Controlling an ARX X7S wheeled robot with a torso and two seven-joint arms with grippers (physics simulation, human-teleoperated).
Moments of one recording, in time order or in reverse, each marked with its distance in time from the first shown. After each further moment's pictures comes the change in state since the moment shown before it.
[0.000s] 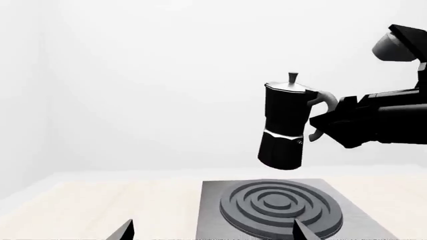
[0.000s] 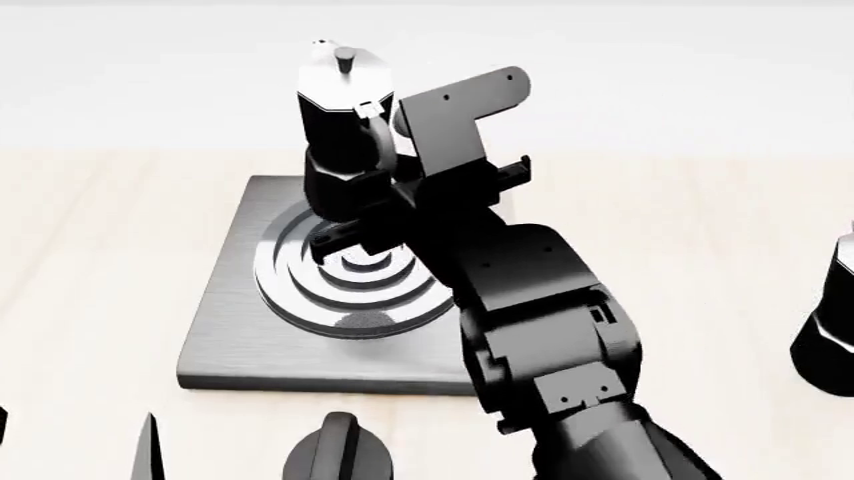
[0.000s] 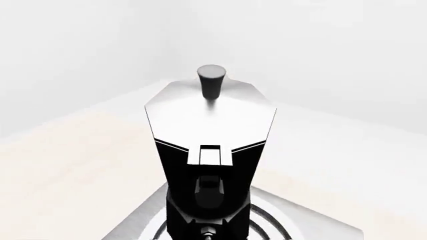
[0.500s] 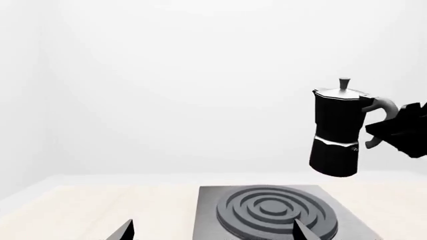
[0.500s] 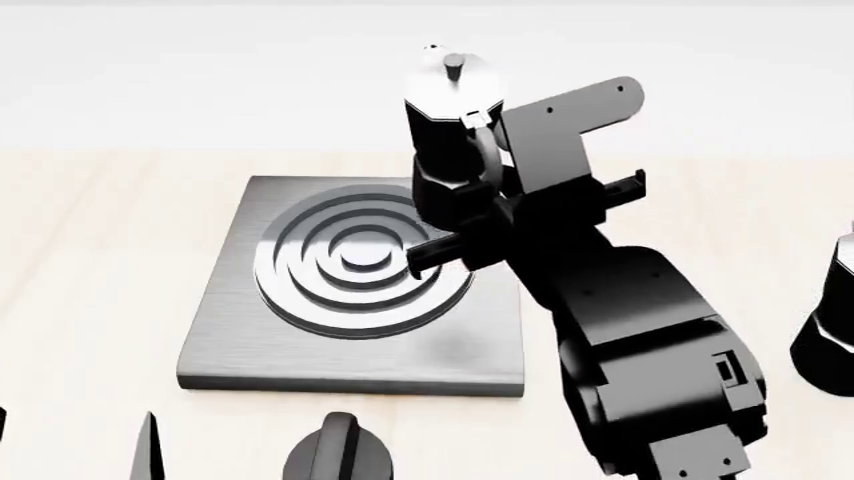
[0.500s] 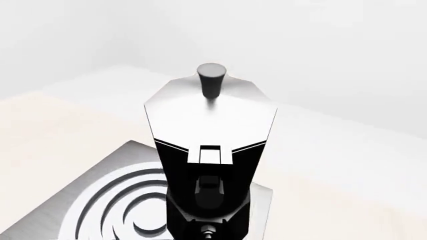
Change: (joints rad) left arm 0.010 0.009 -0.001 0.019 0.006 0.009 0.004; right arm -0.192 0.205 0.273 -0.542 -0.224 0.372 0.085
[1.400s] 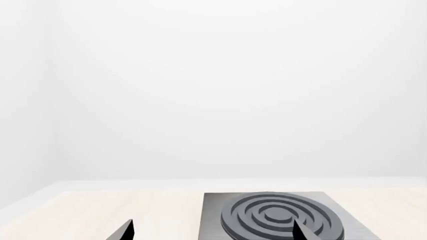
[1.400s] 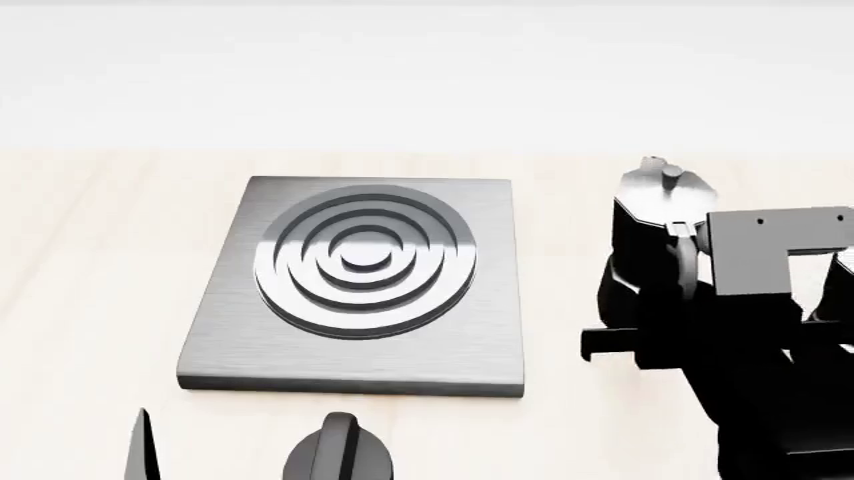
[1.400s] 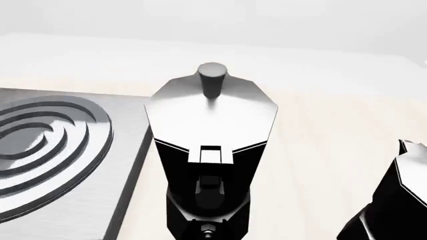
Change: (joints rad) left arm 0.008 0.018 -0.008 0.009 0.034 0.008 -0.006; right arm -0.273 0.244 0.245 -0.297 0.117 0.263 0.195
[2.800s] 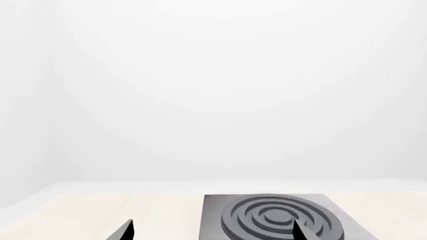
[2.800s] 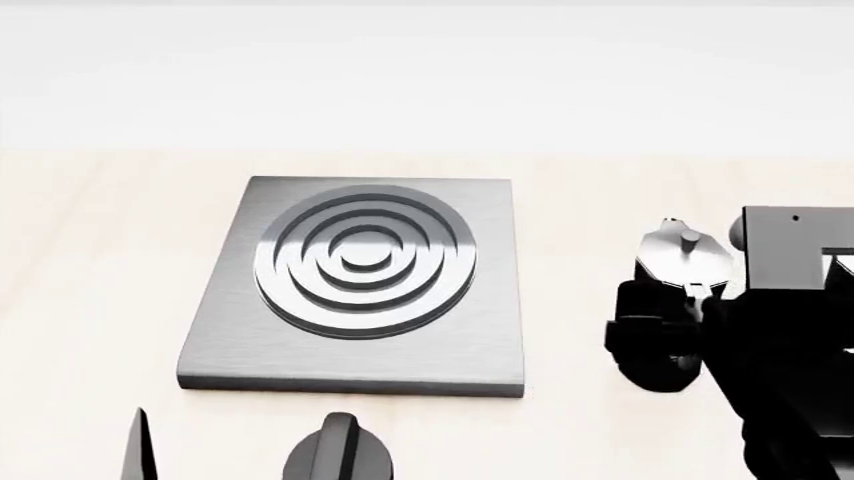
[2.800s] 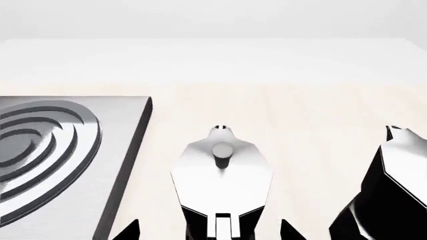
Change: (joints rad) left arm 0.009 0.015 -0.019 0.001 0.008 0.006 0.023; right arm 0.028 0.008 0.045 0.075 0.003 0.007 -0.043
